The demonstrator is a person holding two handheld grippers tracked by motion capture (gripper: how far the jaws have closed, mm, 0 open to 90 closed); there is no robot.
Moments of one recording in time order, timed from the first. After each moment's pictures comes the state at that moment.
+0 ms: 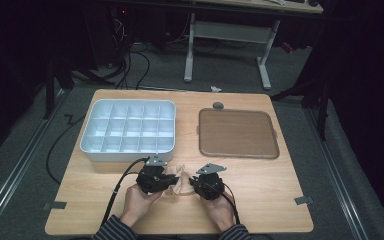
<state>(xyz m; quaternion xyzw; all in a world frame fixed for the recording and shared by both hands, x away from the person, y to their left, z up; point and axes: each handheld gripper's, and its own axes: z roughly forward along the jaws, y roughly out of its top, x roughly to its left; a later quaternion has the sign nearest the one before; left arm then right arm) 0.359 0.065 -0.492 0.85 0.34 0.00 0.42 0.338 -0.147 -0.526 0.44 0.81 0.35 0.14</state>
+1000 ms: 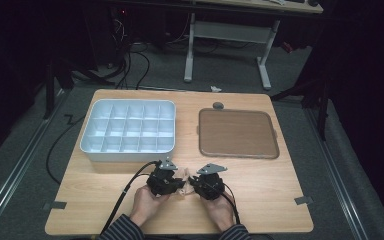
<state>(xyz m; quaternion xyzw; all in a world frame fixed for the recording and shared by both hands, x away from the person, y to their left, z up) 0.364 0.042 -0.515 0.86 0.32 0.00 0.38 0.339 -0.148 -0.527 0.44 0.81 0.36 0.14</state>
